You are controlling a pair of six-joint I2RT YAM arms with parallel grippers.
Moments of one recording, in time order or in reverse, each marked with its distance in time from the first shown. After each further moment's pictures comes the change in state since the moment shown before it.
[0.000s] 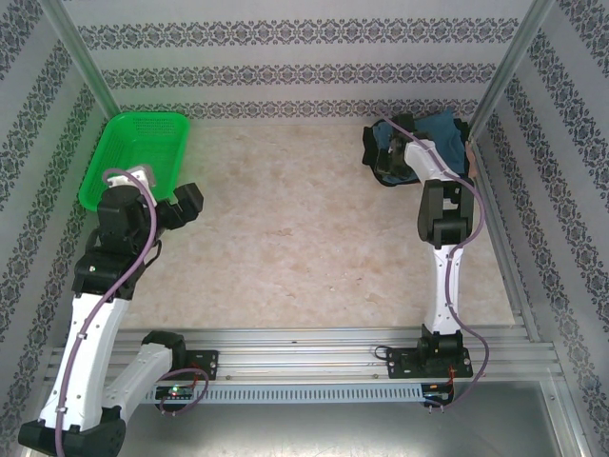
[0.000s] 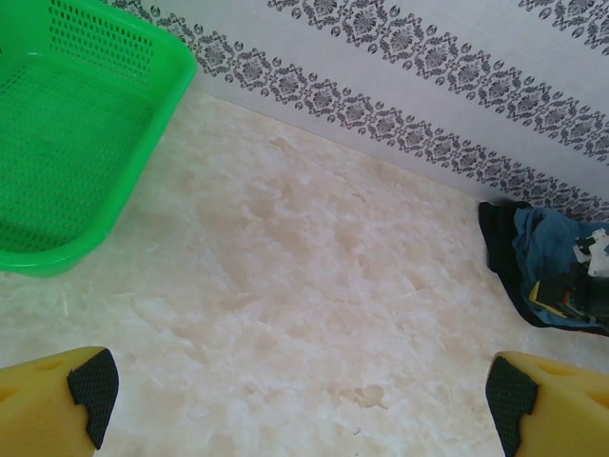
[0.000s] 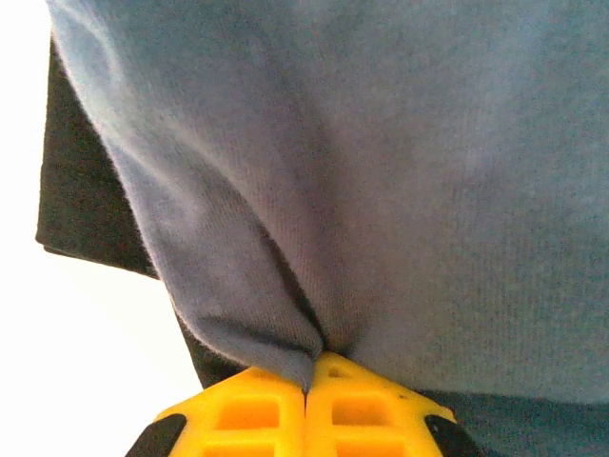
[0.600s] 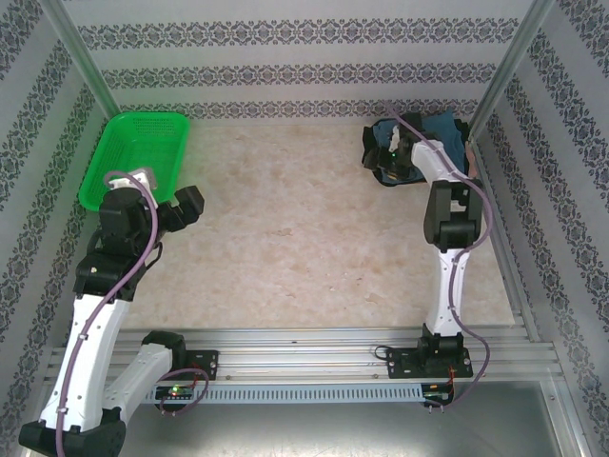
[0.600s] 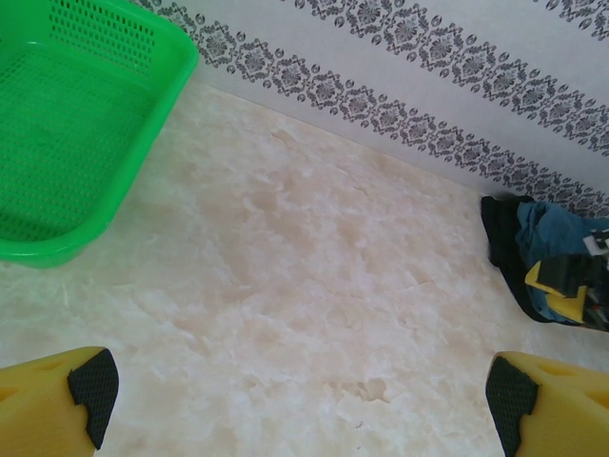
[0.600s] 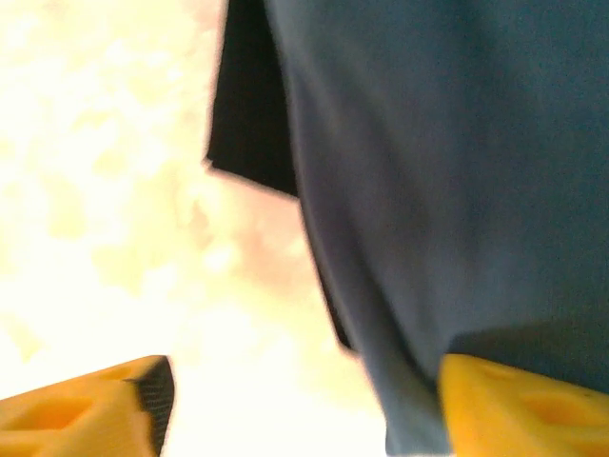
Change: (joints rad) left arm 0.000 -0.003 -0.021 0.005 0.004 -0.004; right arm -0.038 -0.122 -0.125 0.035 -0.266 0.010
